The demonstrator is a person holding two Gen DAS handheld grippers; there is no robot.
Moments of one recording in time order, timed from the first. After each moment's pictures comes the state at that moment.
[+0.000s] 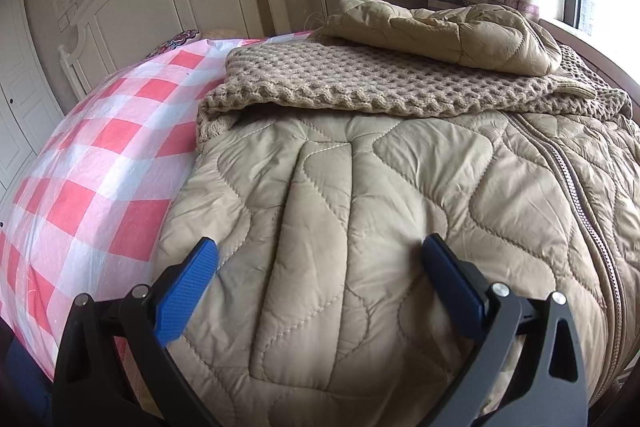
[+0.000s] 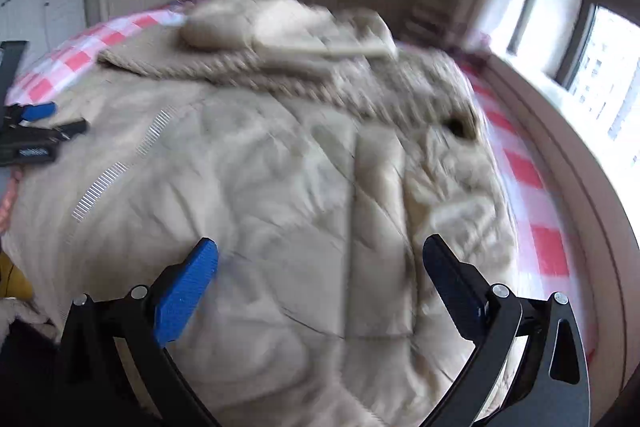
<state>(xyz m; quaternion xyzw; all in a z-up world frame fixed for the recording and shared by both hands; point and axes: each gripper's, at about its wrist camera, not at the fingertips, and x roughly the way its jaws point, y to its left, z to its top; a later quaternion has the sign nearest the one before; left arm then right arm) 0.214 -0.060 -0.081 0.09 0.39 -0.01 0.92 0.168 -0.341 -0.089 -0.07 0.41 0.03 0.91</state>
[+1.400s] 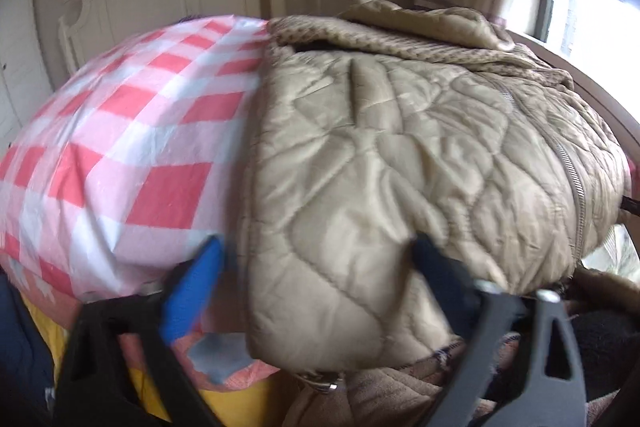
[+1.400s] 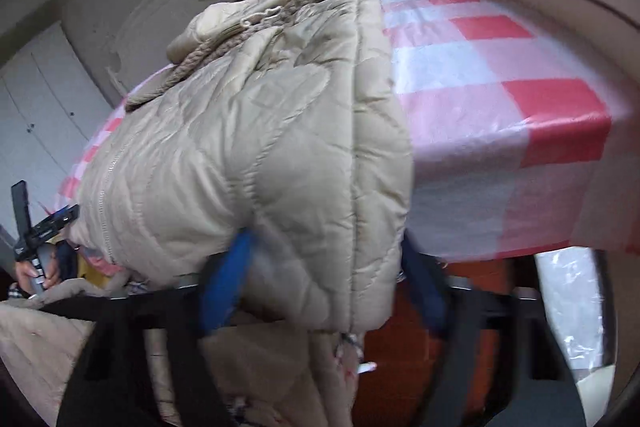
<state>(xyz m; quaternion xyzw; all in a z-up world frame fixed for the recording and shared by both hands) 0.079 0.014 -0.089 0.04 0.37 -0.07 0.92 0.063 -0.453 -0.141 0.16 0.40 0.11 0.90</state>
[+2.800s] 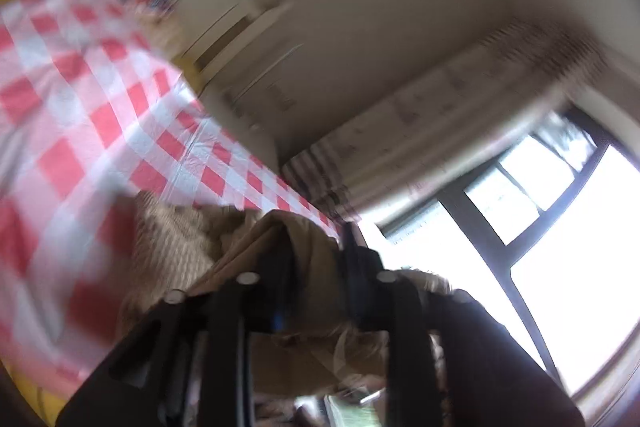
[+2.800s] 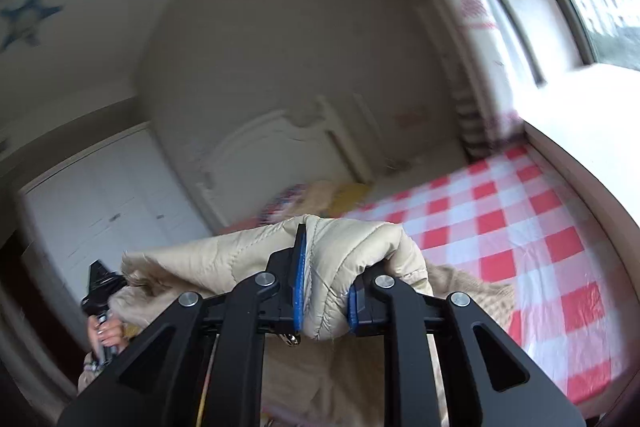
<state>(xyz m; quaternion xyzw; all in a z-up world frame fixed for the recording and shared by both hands) 0.176 0.140 0.089 -0.41 0.27 -0.24 0.84 0.137 -0.442 0.092 0.25 0.19 0.19 0.93</state>
